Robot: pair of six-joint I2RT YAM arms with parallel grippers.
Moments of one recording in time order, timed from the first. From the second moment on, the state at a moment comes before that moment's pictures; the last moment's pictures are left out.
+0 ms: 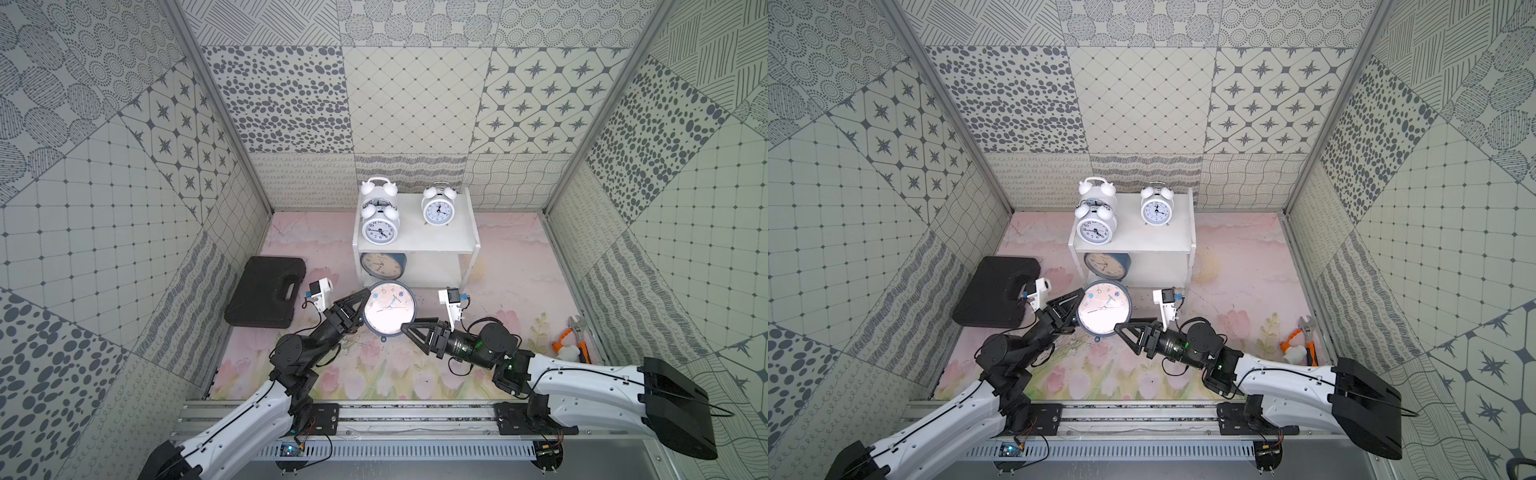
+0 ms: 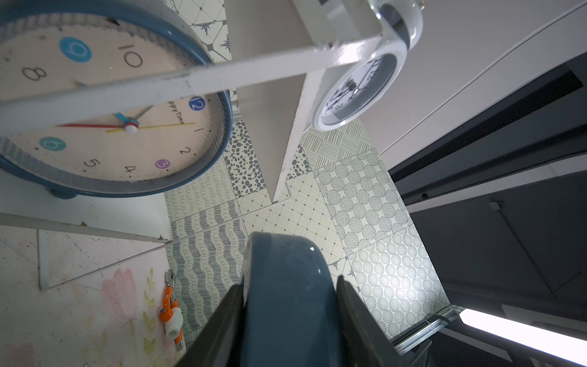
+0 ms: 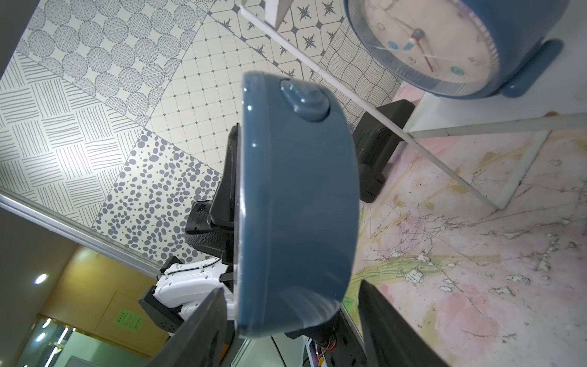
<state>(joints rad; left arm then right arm) -0.59 0.63 0.11 0.93 0.30 -1.47 1.12 1.07 0.38 0.78 -0.10 0.99</state>
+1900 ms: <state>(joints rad) -0.59 0.37 0.40 -0.06 0.12 -1.20 1.12 0.67 0.68 -0.25 0.19 0.53</state>
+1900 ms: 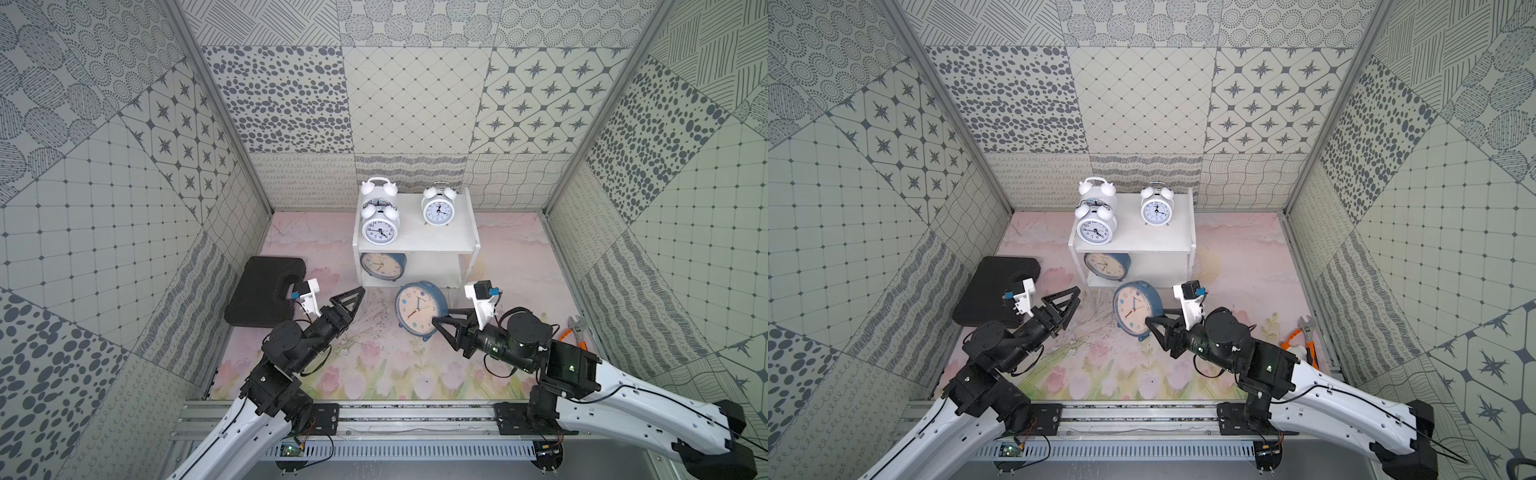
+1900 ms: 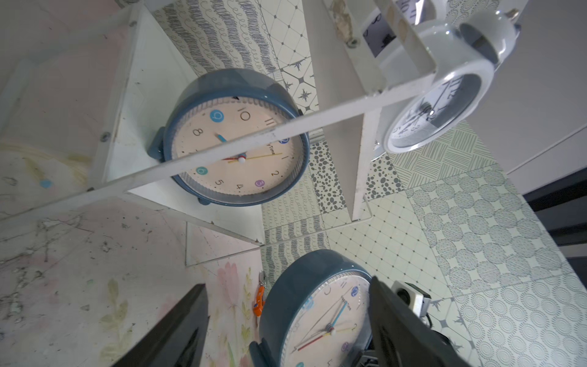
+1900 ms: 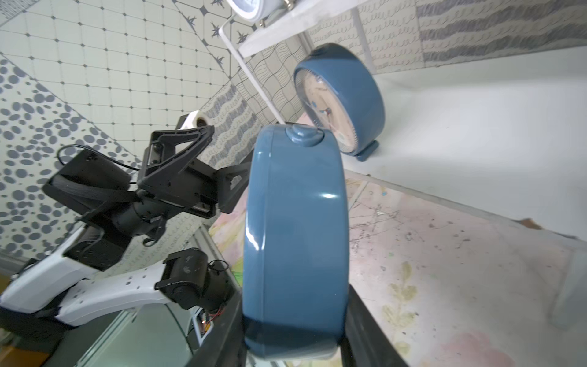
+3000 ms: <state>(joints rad) -0.59 0.42 0.50 -0.55 0.07 -0.97 1.02 0.98 0.62 0.18 0.51 0.15</state>
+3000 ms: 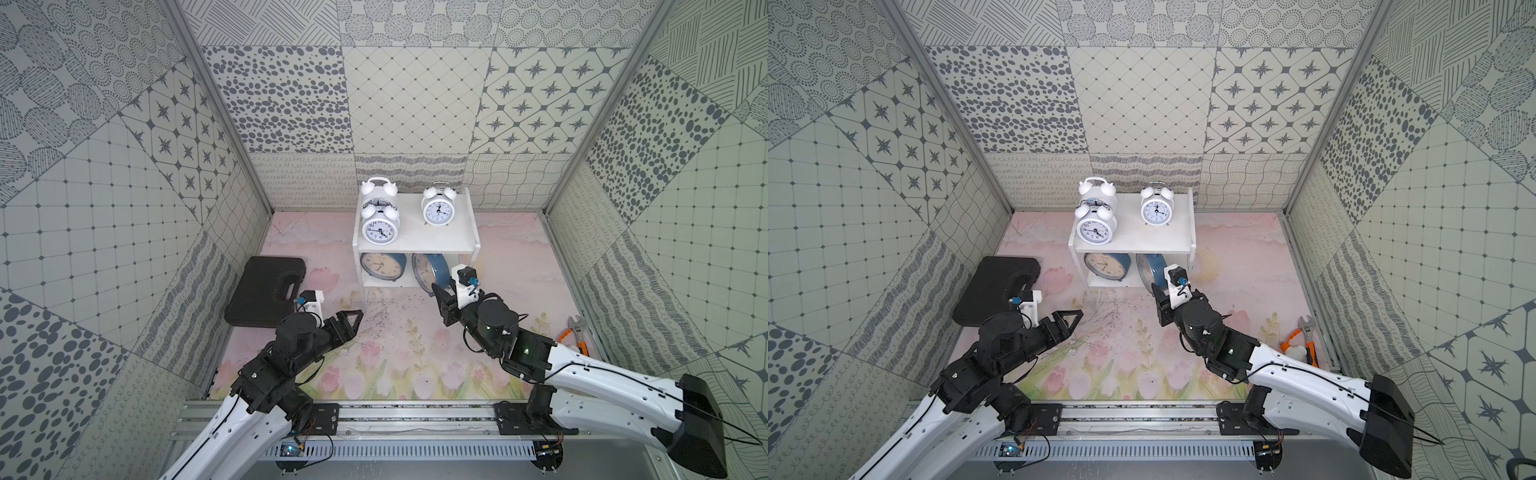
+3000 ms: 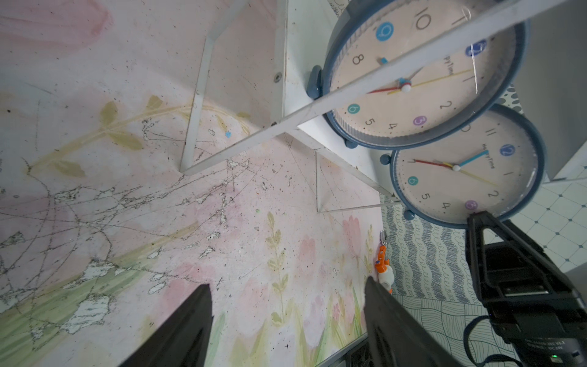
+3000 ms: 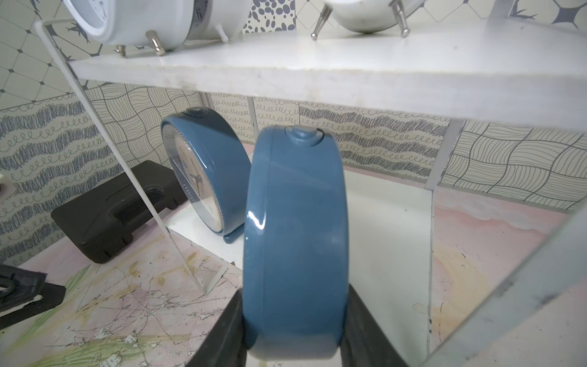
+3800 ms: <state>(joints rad) -0.59 0.42 0.49 -0.56 0.07 -0.96 0.97 1.09 0.64 0.26 0.49 0.14</state>
